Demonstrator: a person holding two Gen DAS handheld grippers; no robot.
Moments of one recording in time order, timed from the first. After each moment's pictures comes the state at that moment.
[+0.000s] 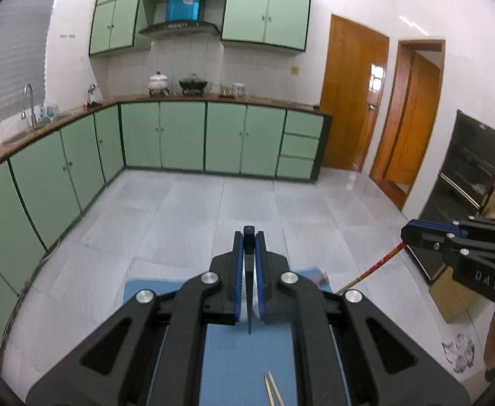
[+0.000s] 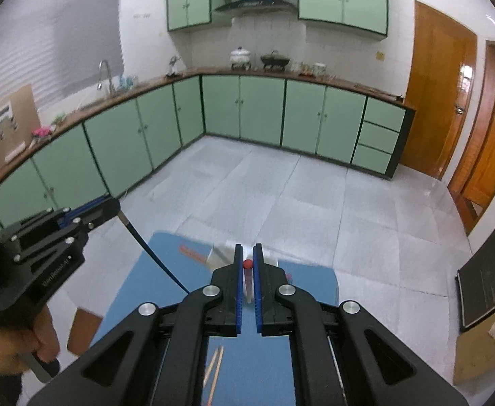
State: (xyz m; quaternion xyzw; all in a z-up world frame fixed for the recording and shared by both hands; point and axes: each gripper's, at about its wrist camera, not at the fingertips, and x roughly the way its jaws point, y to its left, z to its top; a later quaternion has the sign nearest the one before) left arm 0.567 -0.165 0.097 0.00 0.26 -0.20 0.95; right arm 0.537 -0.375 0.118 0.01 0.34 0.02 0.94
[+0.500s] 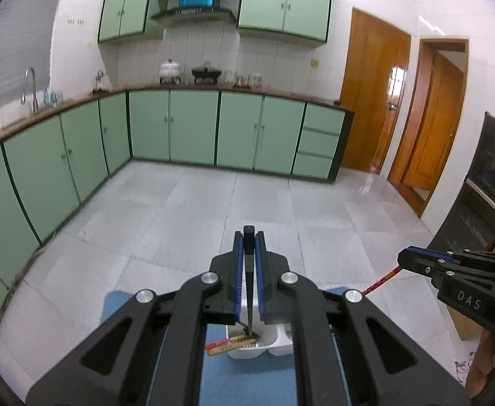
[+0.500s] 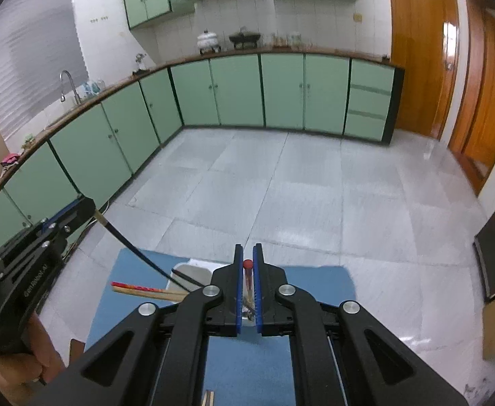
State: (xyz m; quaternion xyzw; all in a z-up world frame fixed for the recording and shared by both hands) left arm 0.684 -0.208 0.002 -0.01 0.29 -0.17 0.94; right arm 0.662 -0.425 0.002 0.08 0.39 0.00 0.92
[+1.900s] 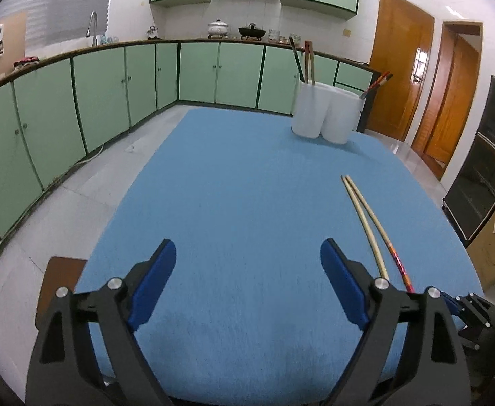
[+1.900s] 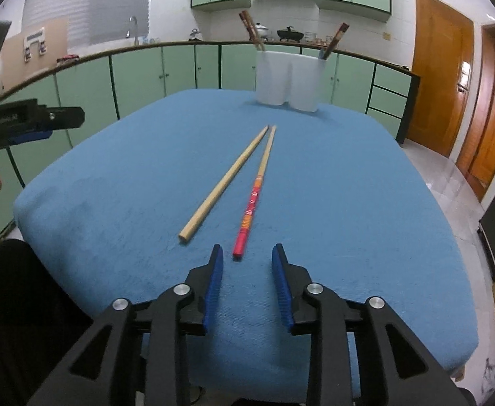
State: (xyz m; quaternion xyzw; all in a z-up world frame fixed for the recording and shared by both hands) left arm 0.349 -0.023 -0.222 -0.02 0.33 -0.10 0.94; right arm 0.282 -0.281 -0.285 -0.02 0.33 0.03 0.94
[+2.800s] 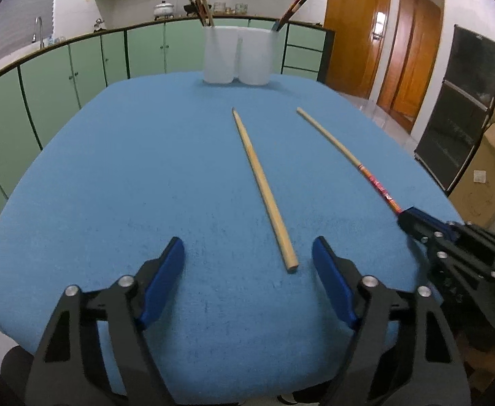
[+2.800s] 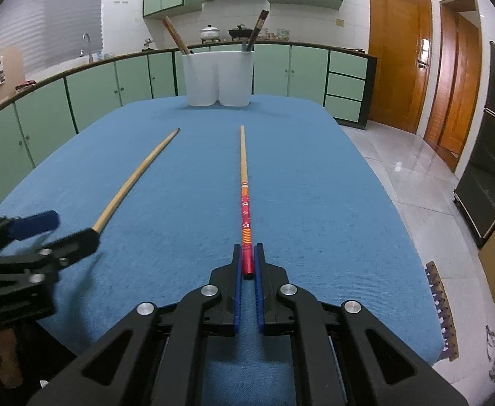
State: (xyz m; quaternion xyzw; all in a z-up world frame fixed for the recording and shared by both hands) left arm 0.325 -0.154 -0.282 0.04 0.37 -0.17 0.91; right arm 0.282 -0.360 -0.287 0.03 0.33 -0.04 0.94
